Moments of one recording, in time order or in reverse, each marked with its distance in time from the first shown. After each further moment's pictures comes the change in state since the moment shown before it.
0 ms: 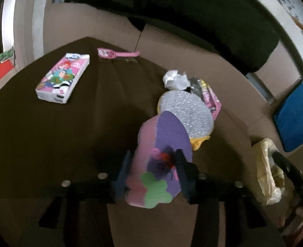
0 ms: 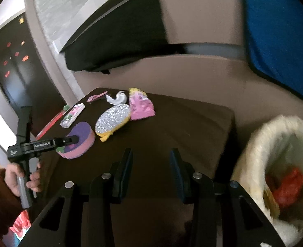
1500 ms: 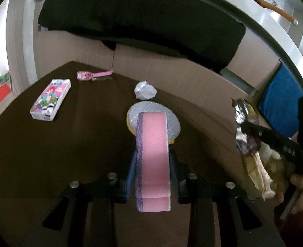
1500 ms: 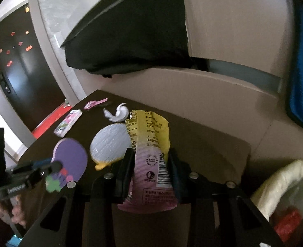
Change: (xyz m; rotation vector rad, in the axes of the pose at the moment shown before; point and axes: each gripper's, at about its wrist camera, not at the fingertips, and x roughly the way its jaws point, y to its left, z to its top) left arm -0.025 -0.060 -0.012 0.134 -0.099 0.022; right arm 0.028 0.000 0.040 -0.057 0.023 0.009
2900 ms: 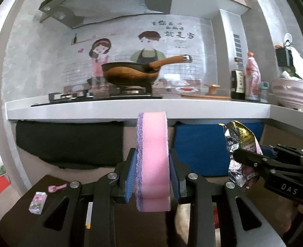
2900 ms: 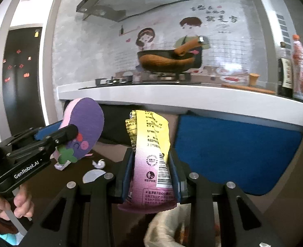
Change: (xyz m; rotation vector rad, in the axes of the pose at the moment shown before) left arm -0.148 -0.268 0.024 0.356 -0.529 -0.066; right arm -0.282 -0.022 -0.014 -0.079 -0.450 -0.248
